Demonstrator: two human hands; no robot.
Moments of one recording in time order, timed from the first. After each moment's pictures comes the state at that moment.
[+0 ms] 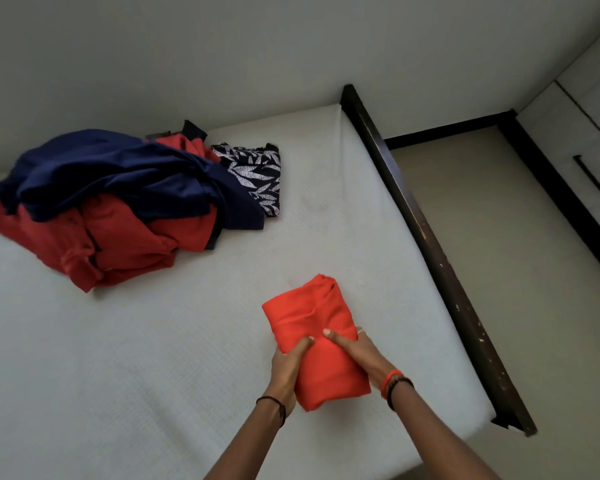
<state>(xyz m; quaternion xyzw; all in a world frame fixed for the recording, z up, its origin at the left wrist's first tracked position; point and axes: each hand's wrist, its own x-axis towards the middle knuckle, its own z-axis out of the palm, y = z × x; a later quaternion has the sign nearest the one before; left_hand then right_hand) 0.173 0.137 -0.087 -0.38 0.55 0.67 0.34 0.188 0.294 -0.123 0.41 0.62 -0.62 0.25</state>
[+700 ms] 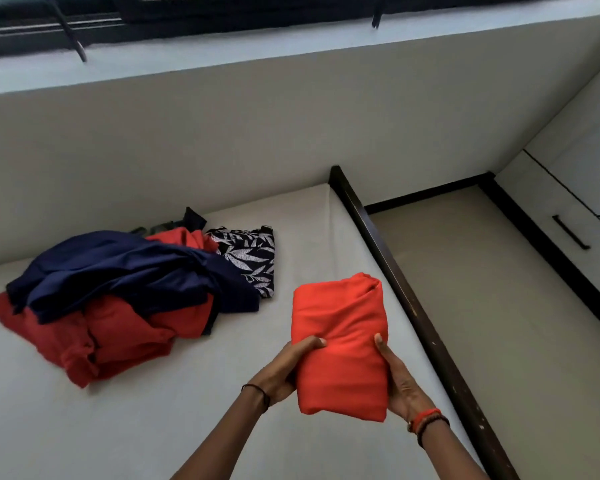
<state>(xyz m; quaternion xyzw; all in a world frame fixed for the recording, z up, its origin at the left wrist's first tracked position) 0.014 0.170 0.003 -0.15 0.52 0.67 0.52 0.094 0.366 -0.013 0.37 0.40 -0.81 0.22</state>
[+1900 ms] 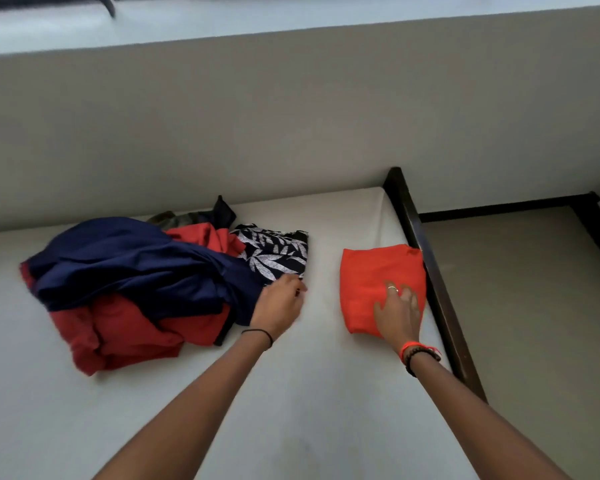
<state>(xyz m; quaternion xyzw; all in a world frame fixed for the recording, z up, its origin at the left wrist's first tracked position) -0.152 0.161 -0.051 0.09 0.95 0.24 0.17 -0.115 0.385 -0.067 0.23 0.94 -0.18 0.14</state>
